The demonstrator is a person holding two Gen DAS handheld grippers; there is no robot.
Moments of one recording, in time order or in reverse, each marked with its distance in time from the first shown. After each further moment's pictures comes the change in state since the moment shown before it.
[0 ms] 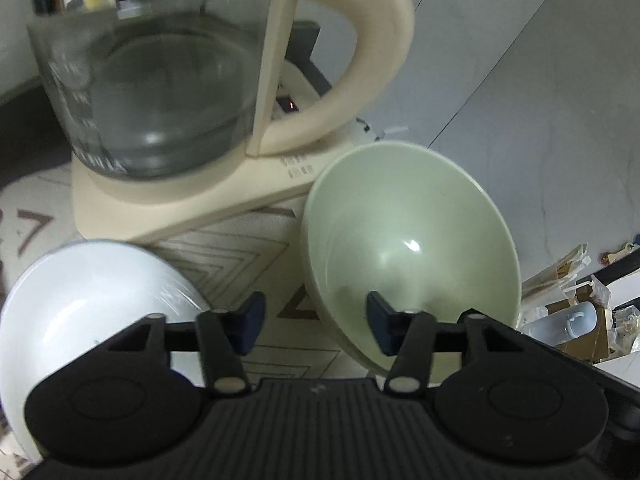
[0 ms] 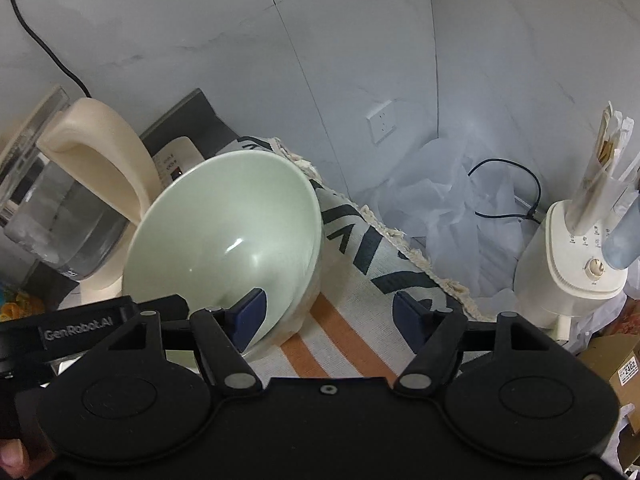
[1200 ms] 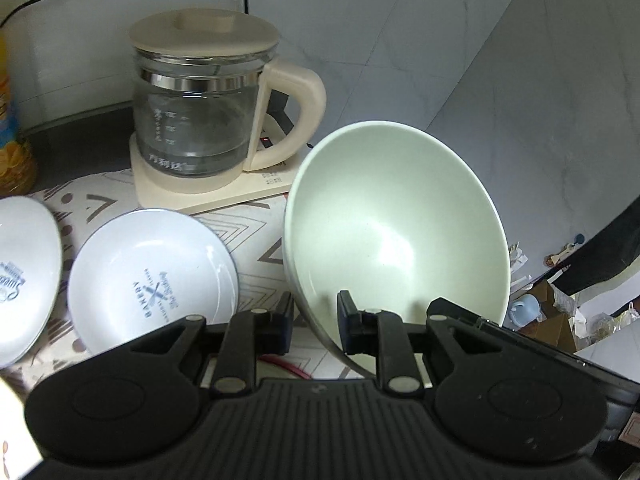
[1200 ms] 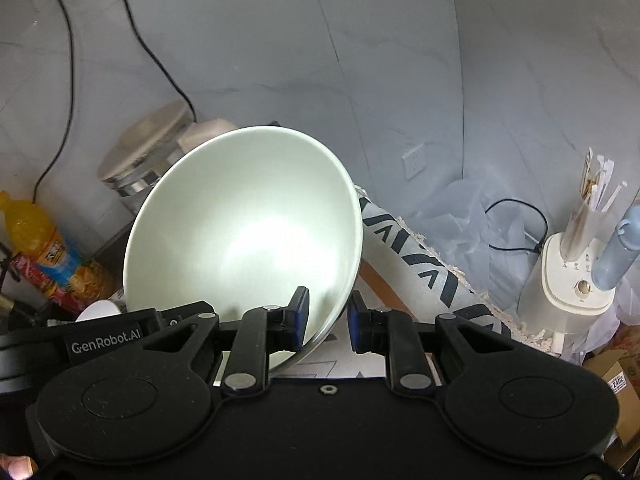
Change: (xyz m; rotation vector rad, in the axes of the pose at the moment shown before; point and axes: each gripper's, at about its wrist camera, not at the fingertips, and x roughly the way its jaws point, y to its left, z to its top) left arm -0.148 -0.024 -0.062 0.002 -0.147 -0.051; right arm -0.126 0.024 -0.038 -0.094 -0.123 0.103
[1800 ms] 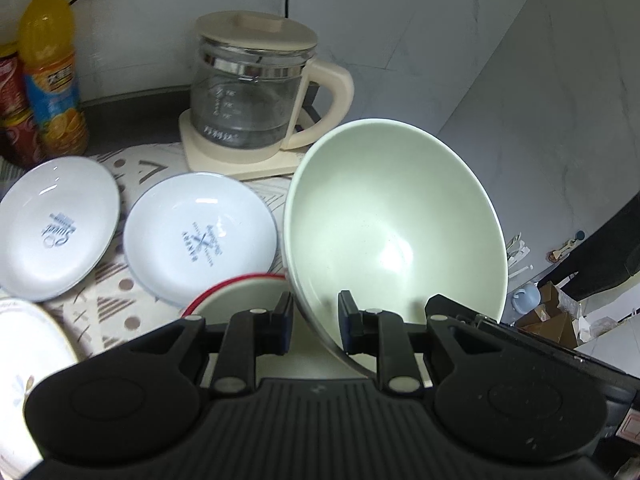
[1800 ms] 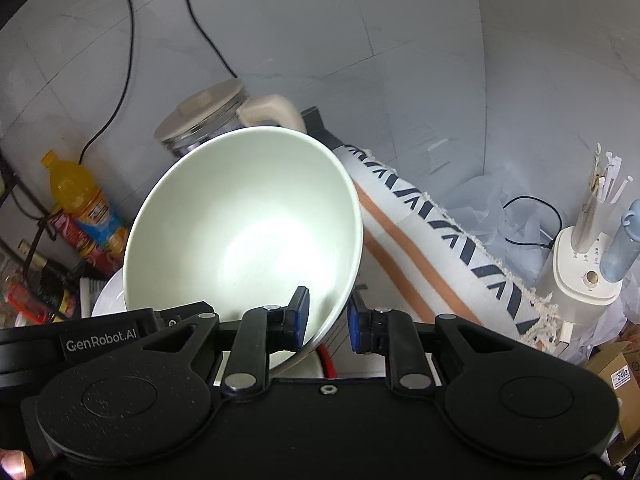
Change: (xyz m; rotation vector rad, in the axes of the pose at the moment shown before) left arm -0.061 0.018 -0.048 -0.041 -0.015 0.040; right arm -0.040 0.017 -0.039 -0.071 0.017 0.066
